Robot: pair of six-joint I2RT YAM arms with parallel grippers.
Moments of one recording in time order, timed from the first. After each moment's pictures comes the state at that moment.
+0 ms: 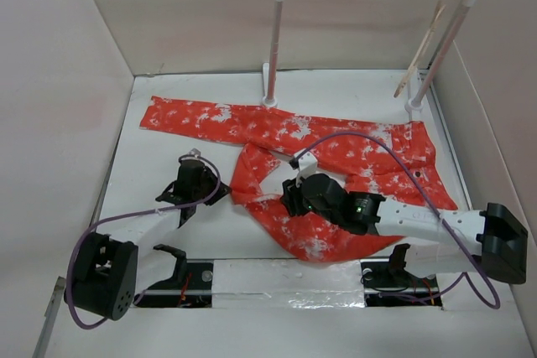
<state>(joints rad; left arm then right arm) -0.31 1.10 0.32 0.01 0.12 -0.89 1.15 1.20 0.74 -0.11 0.36 0.43</state>
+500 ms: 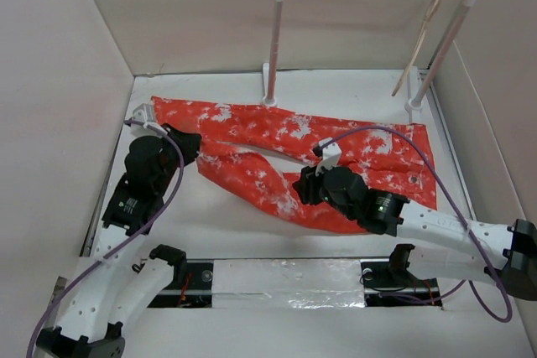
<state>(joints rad) -0.32 0.69 0.84 -0.44 -0.14 -0.75 1.07 1.02 0.72 -0.13 0.41 0.45</state>
